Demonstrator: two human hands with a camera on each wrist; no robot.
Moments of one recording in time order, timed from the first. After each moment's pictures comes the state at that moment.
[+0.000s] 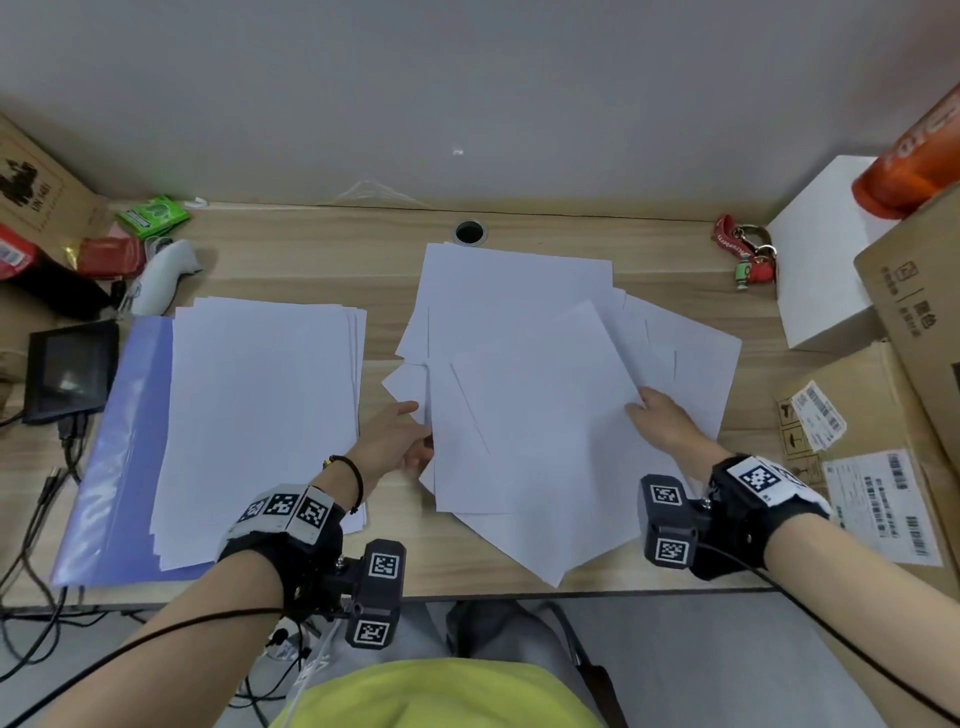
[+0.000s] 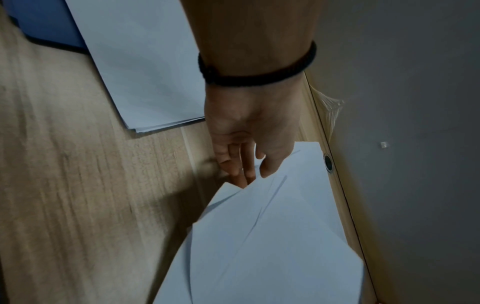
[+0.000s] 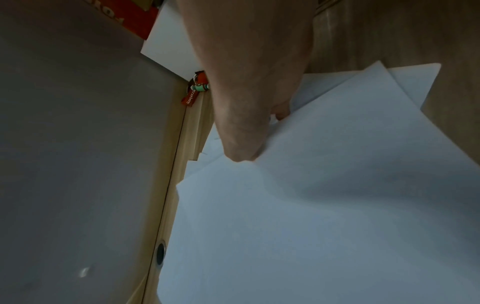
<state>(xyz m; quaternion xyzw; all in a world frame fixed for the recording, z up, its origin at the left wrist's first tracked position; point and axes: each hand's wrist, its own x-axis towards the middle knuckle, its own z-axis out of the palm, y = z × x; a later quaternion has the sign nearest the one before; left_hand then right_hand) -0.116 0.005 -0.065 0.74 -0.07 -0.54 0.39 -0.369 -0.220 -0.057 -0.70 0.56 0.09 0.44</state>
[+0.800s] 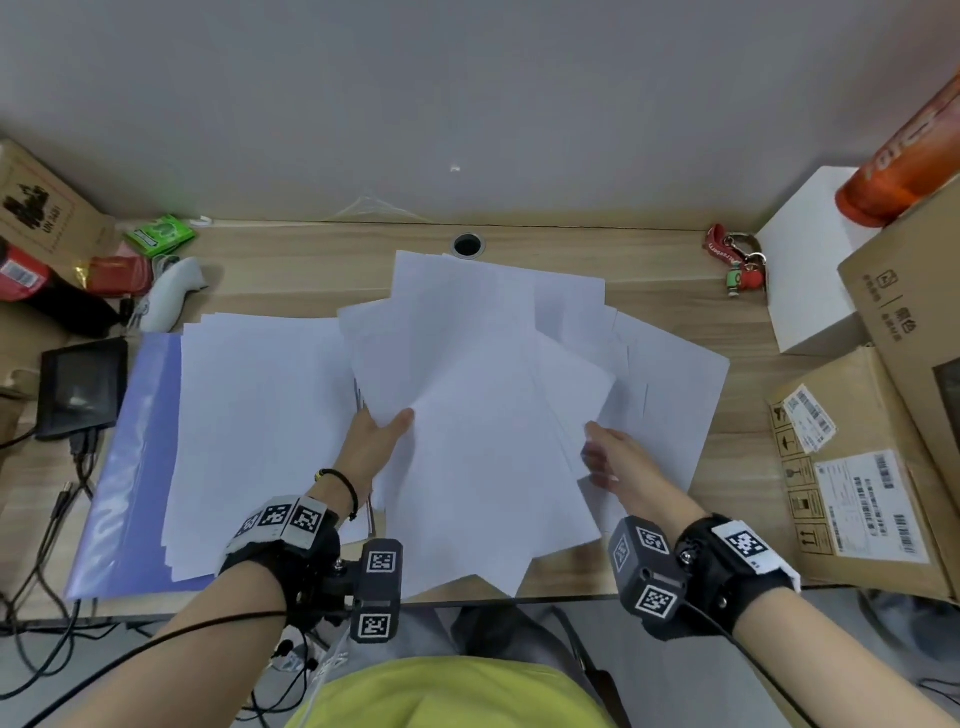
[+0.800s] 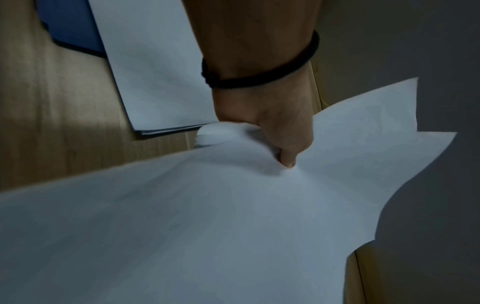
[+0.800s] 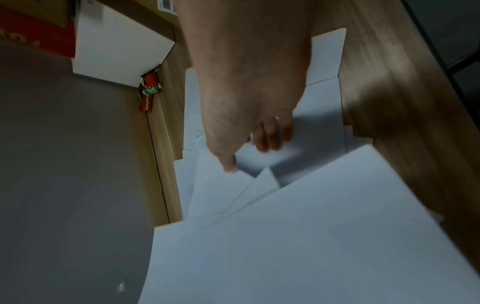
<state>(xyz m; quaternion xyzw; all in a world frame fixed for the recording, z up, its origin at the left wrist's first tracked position) -0.107 0.014 -0.047 0.76 -0.11 -0.42 0.47 -0.354 -0.156 -0.060 -0.41 0.62 -0.04 0.67</state>
